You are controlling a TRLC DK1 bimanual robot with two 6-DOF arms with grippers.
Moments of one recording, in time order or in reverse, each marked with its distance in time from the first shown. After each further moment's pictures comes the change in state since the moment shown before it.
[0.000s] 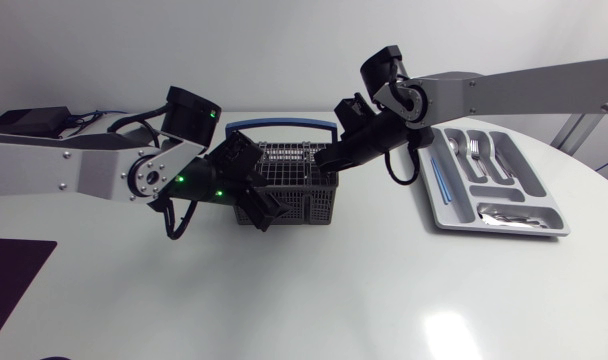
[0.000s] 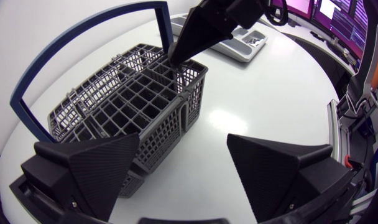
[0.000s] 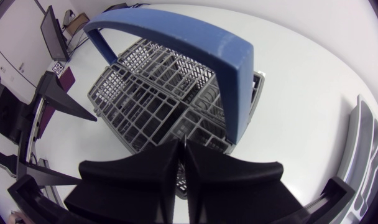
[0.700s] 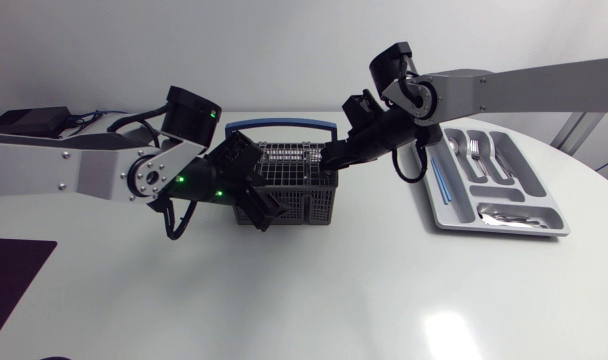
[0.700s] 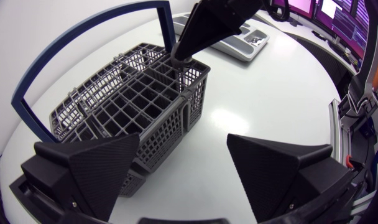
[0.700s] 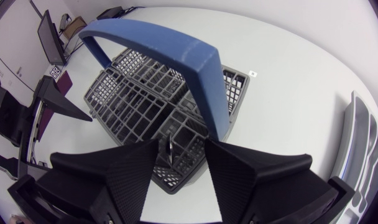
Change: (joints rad) left arm -0.002 -0.003 0.000 -0.004 -0.014 0.000; right arm -0.026 -0.012 -0.006 -0.002 0.004 0.000
